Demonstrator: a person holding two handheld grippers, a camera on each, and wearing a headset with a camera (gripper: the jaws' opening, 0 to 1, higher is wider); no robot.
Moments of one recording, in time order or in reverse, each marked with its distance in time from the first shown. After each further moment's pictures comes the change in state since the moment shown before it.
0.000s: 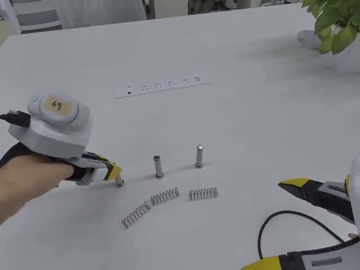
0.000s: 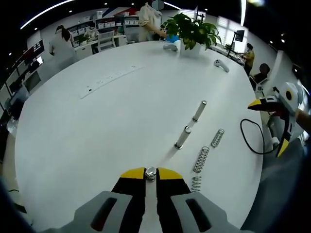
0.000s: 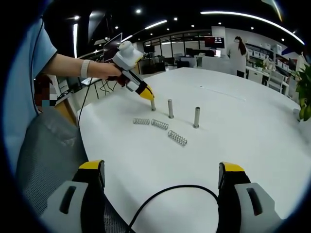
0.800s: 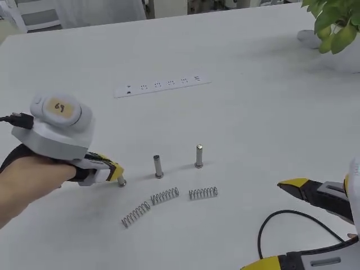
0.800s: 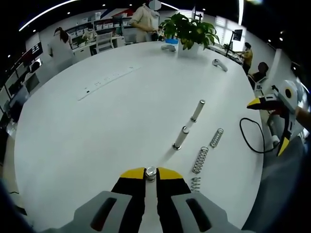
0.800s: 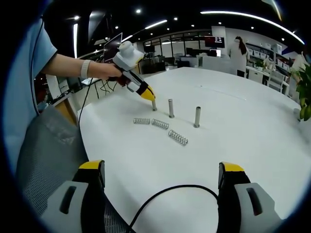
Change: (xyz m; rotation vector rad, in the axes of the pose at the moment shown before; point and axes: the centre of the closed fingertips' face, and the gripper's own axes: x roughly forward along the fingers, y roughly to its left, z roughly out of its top) left arm 0.004 -0.001 0.002 0.015 -0.007 -0.003; right arm 0.001 0.001 0.000 0.001 0.002 0.003
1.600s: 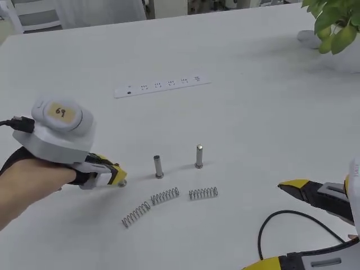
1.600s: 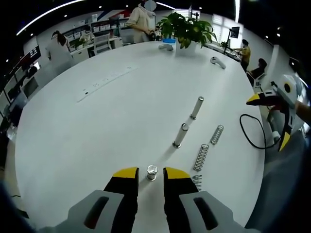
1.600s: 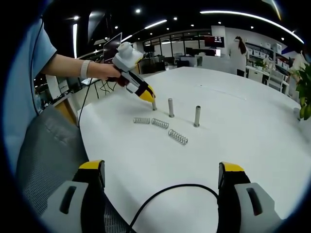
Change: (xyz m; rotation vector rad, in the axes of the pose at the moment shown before) left arm 0.002 0.000 -0.002 0.030 -0.001 0.003; right arm 0.000 0.000 -0.002 0.004 0.003 -0.001
